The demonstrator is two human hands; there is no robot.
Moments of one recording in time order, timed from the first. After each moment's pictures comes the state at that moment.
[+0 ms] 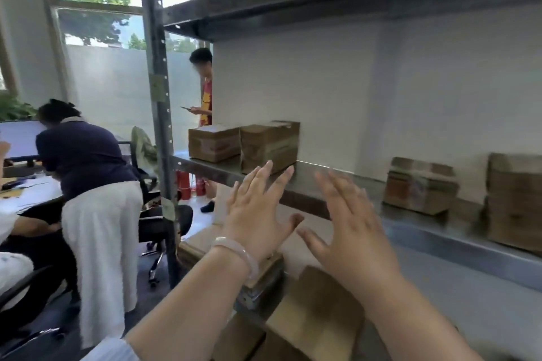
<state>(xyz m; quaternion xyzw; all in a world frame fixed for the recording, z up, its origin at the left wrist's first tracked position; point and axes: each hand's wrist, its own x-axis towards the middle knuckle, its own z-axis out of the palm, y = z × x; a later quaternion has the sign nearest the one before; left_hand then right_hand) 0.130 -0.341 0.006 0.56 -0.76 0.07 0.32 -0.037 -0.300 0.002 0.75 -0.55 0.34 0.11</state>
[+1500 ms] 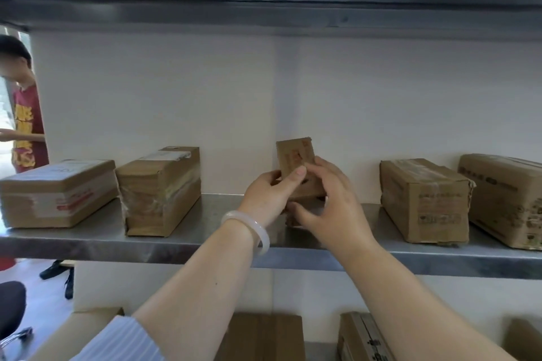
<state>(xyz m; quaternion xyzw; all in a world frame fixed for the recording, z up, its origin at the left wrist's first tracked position) 0.014 -0.469 0.066 0.27 -0.72 -0.50 0.39 -0.096 -0.380 0.042 0.58 -0.62 0.51 0.14</state>
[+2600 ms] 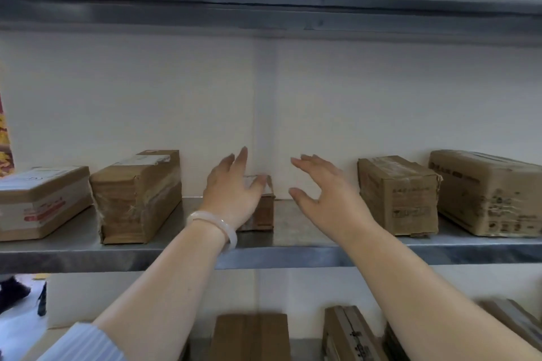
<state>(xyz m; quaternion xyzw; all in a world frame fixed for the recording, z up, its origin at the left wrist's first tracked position) 0.032 -0.485 0.072 0.37 -0.83 -0.17 0.38 -0.114 -0.363 0.063 0.60 -0.67 0.41 0.17</state>
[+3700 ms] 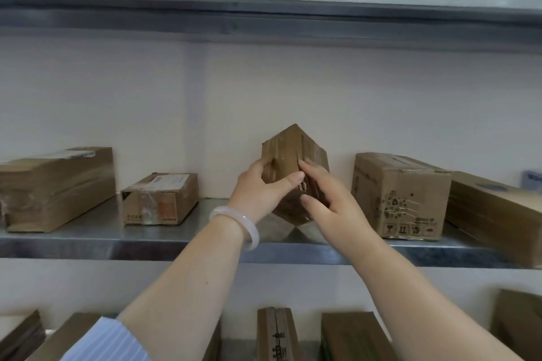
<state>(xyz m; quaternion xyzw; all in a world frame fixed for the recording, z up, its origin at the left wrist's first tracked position) -0.134 -0.349 0.075 0.27 -0.74 -0.44 0.43 -0.253 -0.240 0.053 0.61 -0.61 0.51 0.00</state>
